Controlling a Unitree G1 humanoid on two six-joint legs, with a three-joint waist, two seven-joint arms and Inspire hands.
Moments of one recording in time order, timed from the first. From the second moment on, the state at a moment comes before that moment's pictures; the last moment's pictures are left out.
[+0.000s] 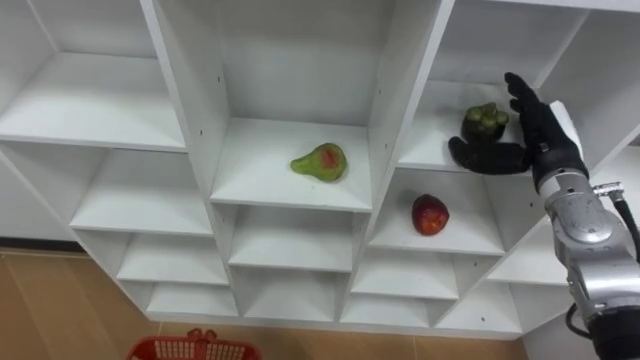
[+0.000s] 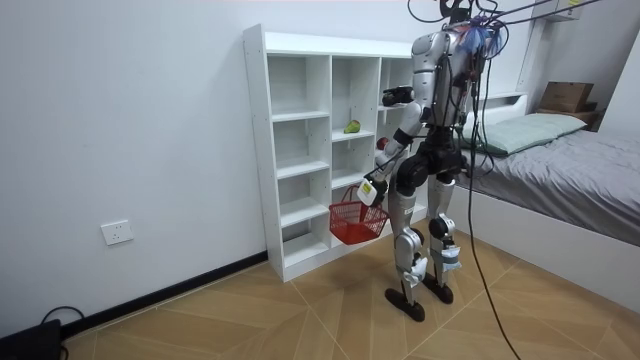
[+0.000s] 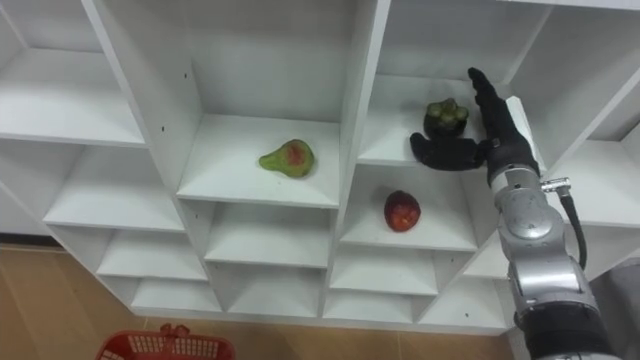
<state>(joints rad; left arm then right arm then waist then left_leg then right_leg) 0.17 0.22 0.08 0.97 0.07 0.02 -0.14 -0.30 -0.42 -0.02 0.49 -0.05 -0.04 -0.01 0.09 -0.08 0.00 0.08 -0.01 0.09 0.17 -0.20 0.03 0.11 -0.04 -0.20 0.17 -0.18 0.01</state>
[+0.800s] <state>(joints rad) 0.17 0.22 0.07 0.97 0.07 0.02 -0.11 -0.35 -0.46 -0.01 0.55 -0.12 -0.06 -0.03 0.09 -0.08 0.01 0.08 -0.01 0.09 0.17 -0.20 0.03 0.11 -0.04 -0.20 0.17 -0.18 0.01</state>
